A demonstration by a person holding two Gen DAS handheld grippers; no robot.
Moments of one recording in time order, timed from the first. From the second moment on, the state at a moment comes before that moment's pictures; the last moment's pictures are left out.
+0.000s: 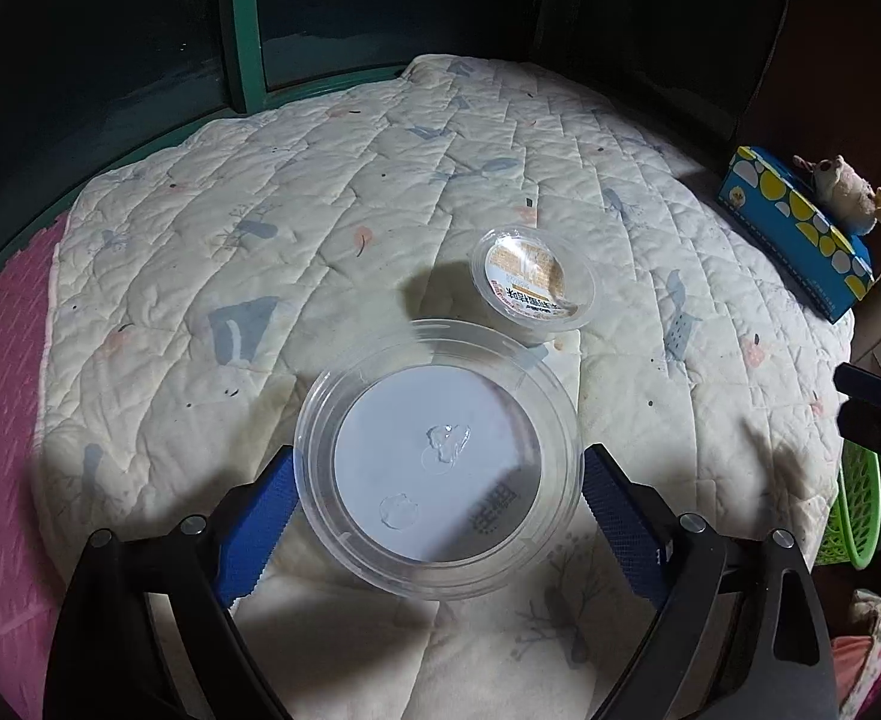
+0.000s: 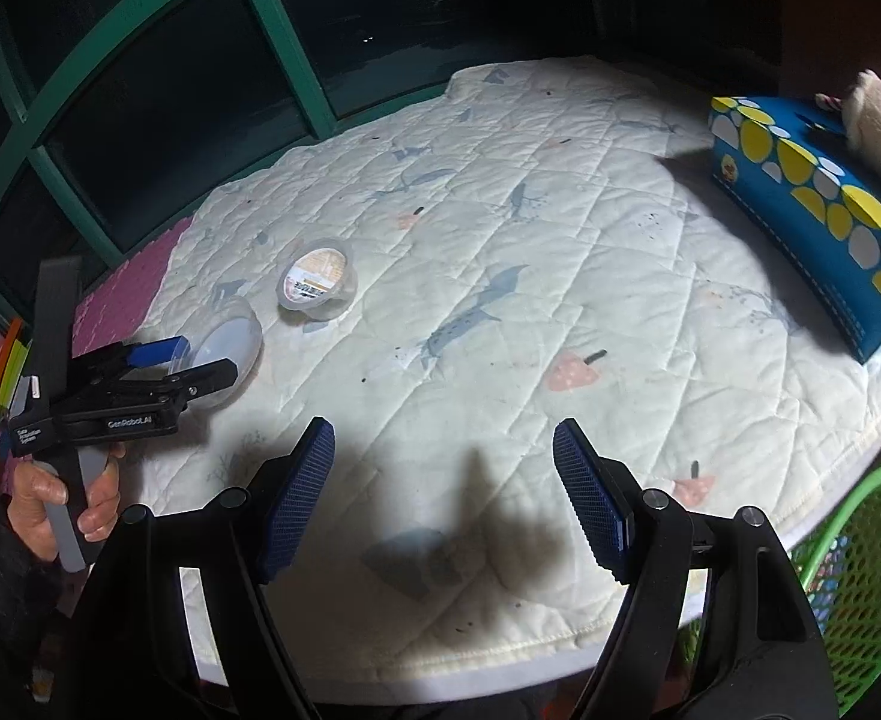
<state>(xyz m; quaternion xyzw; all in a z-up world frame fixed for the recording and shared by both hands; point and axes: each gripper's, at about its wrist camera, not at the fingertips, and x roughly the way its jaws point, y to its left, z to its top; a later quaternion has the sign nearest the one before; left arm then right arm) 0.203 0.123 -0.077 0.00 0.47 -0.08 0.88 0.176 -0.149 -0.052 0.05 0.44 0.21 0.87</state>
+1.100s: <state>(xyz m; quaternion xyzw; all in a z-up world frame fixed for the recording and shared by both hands) 0.151 0.166 -0.063 -0.07 0.46 -0.05 0.89 0.288 0.002 -0.103 -0.06 0.45 0.26 0.85</state>
